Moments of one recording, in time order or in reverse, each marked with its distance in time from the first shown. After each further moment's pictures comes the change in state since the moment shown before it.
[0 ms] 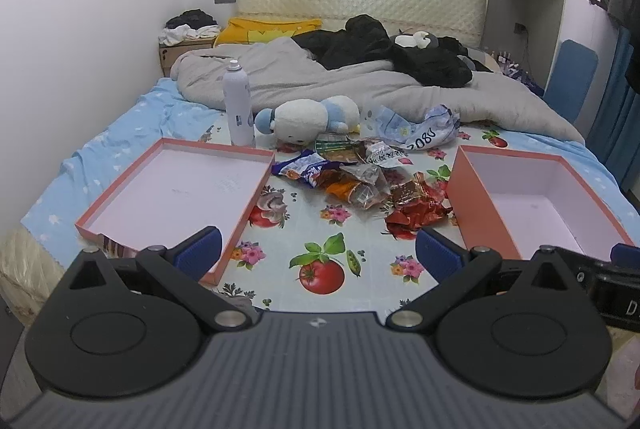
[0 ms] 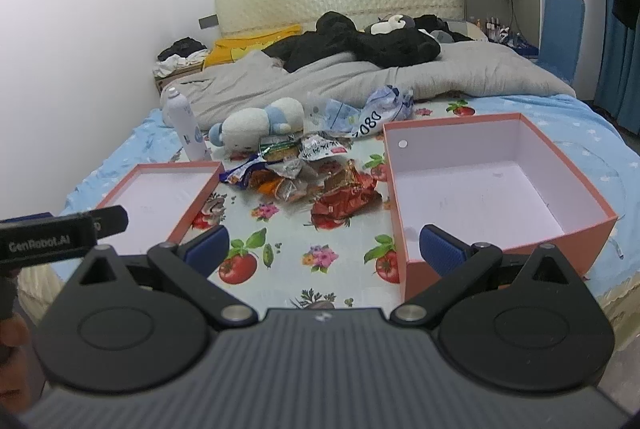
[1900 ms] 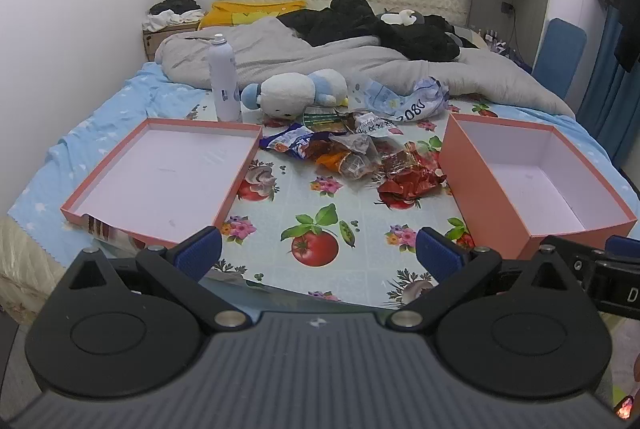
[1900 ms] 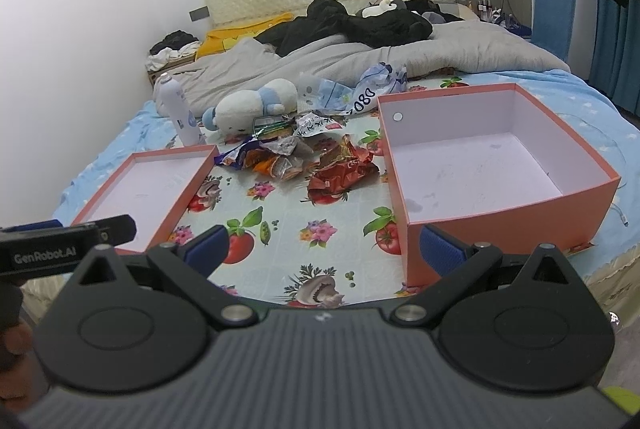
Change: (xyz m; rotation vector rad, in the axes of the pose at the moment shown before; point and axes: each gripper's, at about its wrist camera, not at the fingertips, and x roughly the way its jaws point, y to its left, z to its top) left arm 0.019 0.005 -0.026 0.025 0.050 -0.043; right arm 0.003 0.001 -0.027 0.033 0.023 -0.020
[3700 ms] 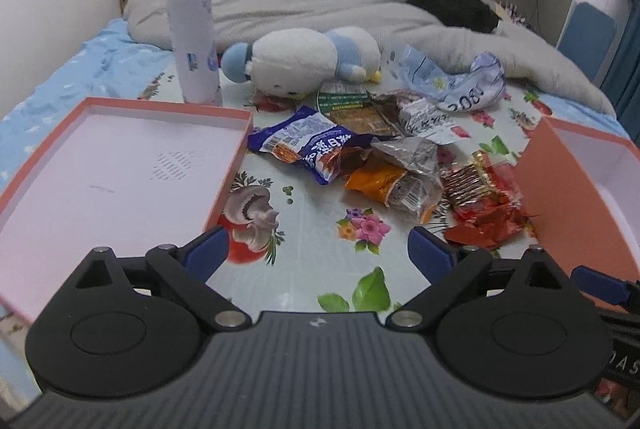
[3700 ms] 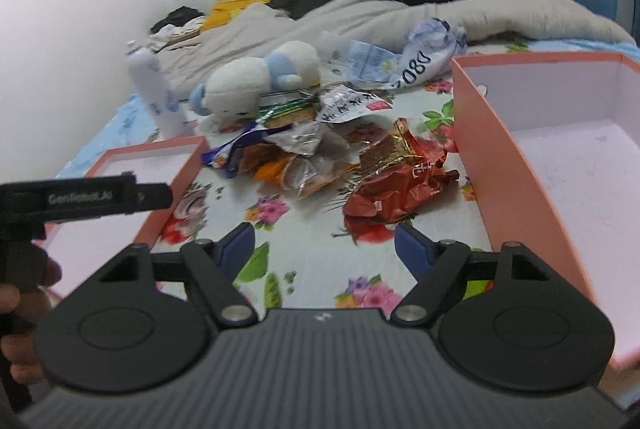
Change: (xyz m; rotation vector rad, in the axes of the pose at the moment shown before) left arm 0.275 0.057 0.072 -0.029 0.136 -0.044; right arm 0.227 0.022 0.027 0.037 0.083 0.059
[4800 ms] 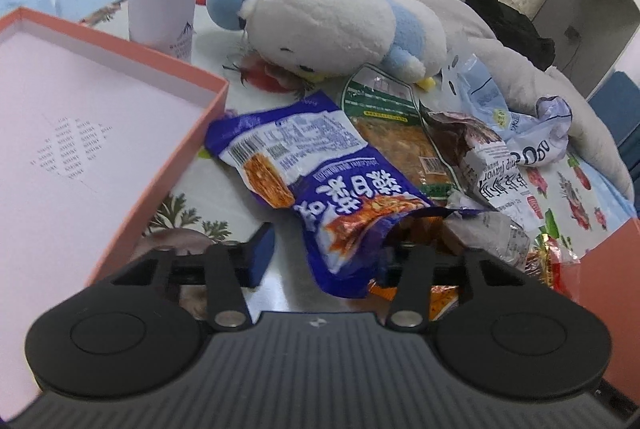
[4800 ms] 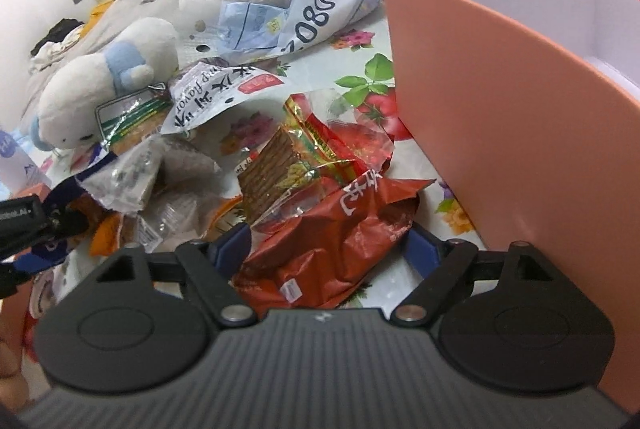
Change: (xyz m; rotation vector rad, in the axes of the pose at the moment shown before) left arm 0.183 0.030 0.036 -0.284 0.051 -0.085; right arm 0.142 -0.041 0.023 0.176 0.049 -0.260
